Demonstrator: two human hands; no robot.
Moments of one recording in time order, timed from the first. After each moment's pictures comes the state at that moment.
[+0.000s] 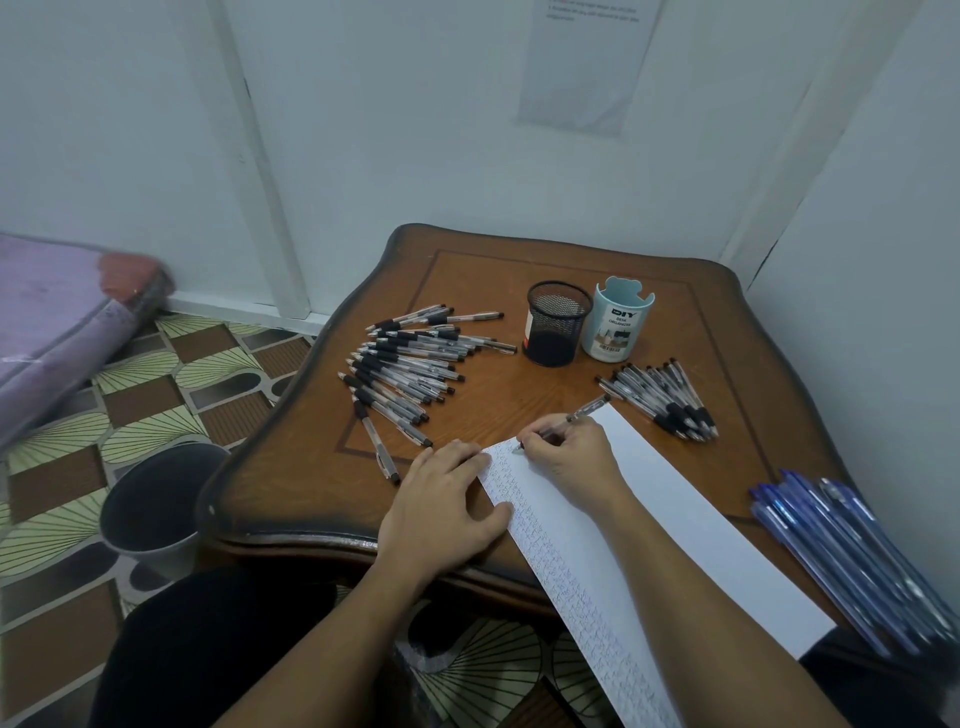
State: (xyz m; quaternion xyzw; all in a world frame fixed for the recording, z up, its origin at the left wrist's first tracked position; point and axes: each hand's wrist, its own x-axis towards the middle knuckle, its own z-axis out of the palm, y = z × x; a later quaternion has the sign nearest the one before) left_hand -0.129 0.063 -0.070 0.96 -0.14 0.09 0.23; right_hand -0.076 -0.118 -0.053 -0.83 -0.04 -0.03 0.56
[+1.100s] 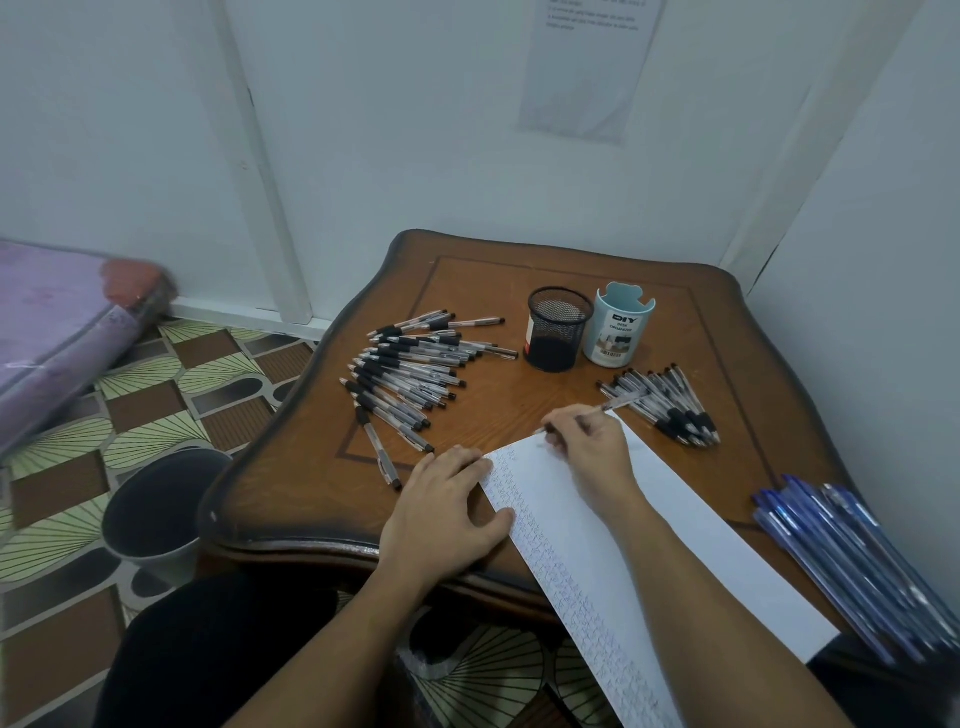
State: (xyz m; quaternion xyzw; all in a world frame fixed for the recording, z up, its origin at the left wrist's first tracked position) left_hand -0.129 0.064 -0.069 0.96 -0.15 0.09 0.24; right_hand -0.069 -0.123 -0.050 -0.73 0.06 -0.03 0.68
